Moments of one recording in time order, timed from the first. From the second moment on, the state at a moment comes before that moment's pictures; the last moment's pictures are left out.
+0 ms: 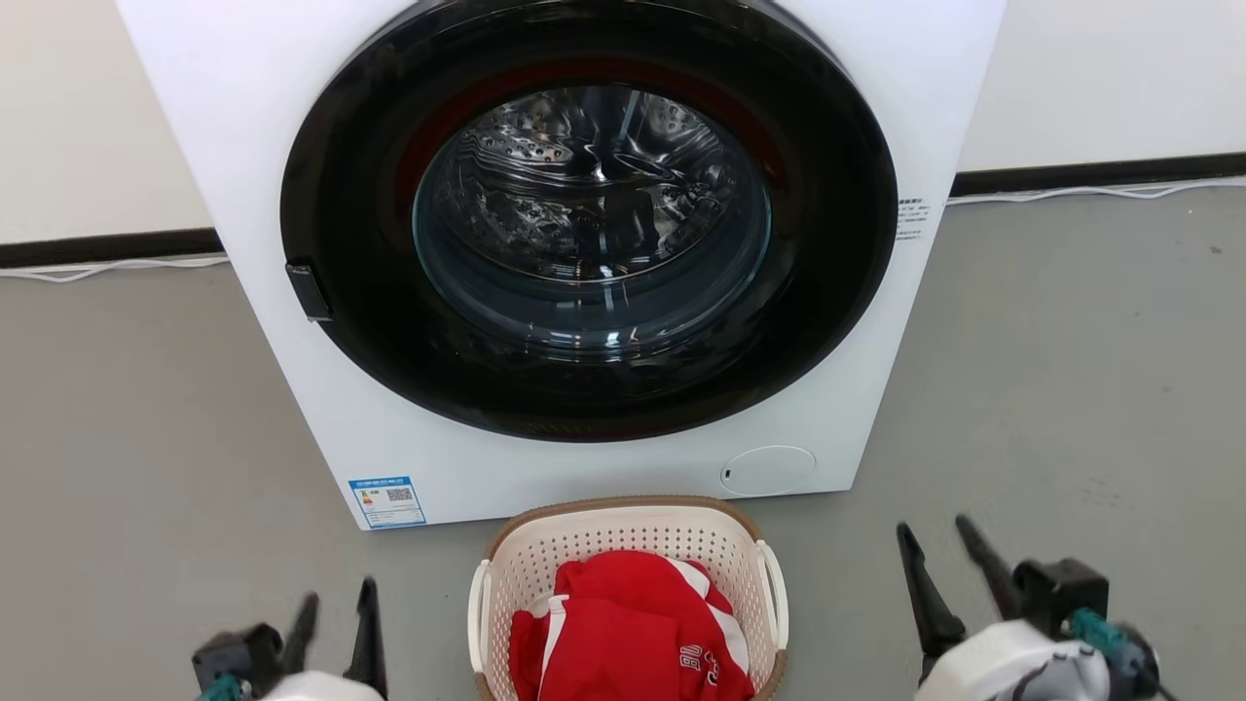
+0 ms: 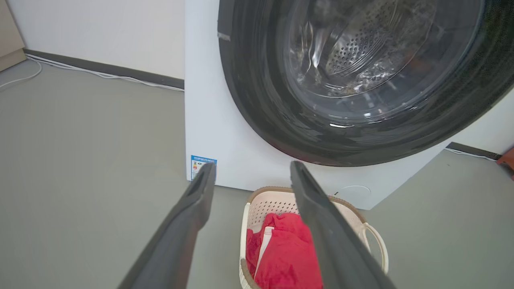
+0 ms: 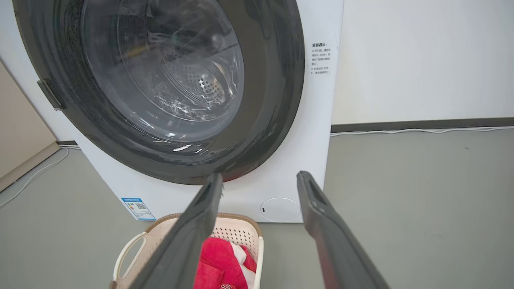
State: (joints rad) left arm -0.06 0.06 0.01 0.50 -0.33 -0.03 -0.26; right arm -0.15 -0.10 0.07 0.55 0.17 0.12 -0.26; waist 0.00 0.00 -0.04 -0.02
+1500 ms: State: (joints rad) left arm -0.01 0.05 0.03 0.47 -0.74 -0.05 -0.13; right arm -0.09 -0.07 0.01 0.50 0.63 0.12 -0.14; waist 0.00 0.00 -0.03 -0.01
